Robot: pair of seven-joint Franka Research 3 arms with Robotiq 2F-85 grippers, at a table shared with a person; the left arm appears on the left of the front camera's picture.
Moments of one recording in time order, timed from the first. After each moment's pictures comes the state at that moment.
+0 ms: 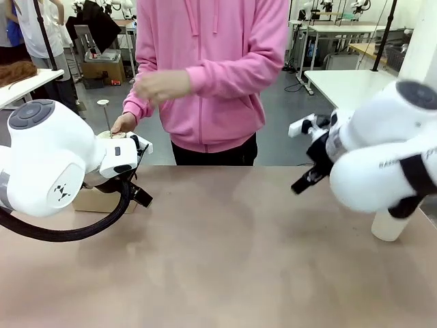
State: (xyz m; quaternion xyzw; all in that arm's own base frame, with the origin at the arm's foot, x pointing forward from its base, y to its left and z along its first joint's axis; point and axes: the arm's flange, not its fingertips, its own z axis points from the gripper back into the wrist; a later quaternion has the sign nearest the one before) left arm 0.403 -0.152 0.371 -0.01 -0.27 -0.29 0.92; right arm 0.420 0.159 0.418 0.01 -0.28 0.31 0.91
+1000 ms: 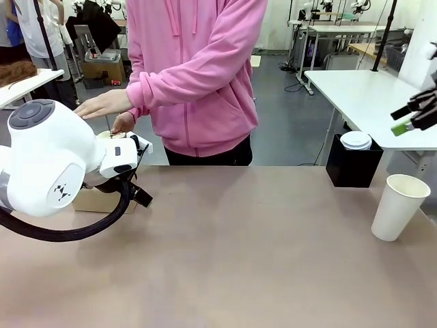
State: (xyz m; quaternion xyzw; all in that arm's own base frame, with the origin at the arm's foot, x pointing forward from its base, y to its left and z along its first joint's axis) left arm 0.404 -0.152 0.371 -0.01 -0.27 -0.29 0.92; right arm 0.474 -0.099 0.514 0.22 -0.32 0.48 0.79
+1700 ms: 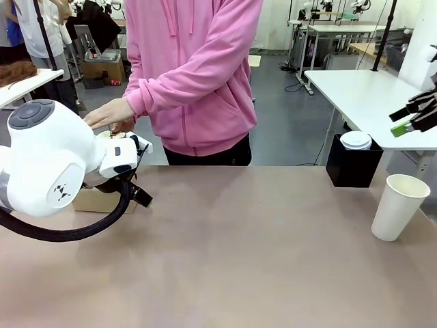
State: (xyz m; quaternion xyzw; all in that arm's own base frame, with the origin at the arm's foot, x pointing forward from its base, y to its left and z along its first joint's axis) left arm 0.404 -0.152 0.371 -0.01 -0.27 -0.29 0.92; right arm 0.475 -0.102 0.518 0.23 -0.33 0.47 0.79
